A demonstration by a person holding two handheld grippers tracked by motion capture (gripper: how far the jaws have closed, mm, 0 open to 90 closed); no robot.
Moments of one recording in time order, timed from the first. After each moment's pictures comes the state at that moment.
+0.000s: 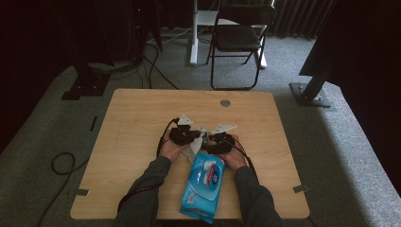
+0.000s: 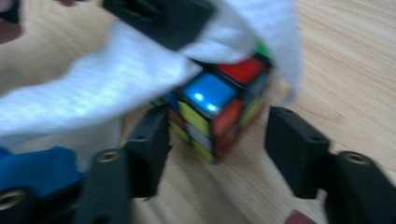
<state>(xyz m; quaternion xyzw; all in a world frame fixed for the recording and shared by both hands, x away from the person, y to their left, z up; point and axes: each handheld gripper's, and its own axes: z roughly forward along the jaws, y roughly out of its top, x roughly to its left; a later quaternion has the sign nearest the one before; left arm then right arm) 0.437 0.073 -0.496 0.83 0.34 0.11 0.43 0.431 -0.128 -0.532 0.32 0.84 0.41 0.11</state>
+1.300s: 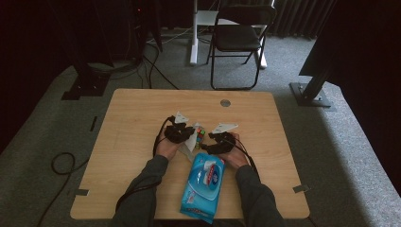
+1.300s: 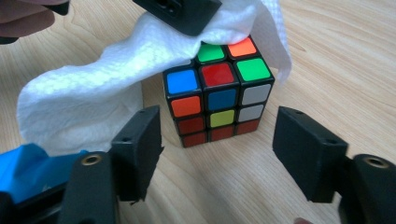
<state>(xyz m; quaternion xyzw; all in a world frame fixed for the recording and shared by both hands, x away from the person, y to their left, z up) 0.439 0.089 -0.490 0.82 0.37 0.15 0.41 0.428 -0.130 -0.522 0.29 0.85 0.43 0.12</state>
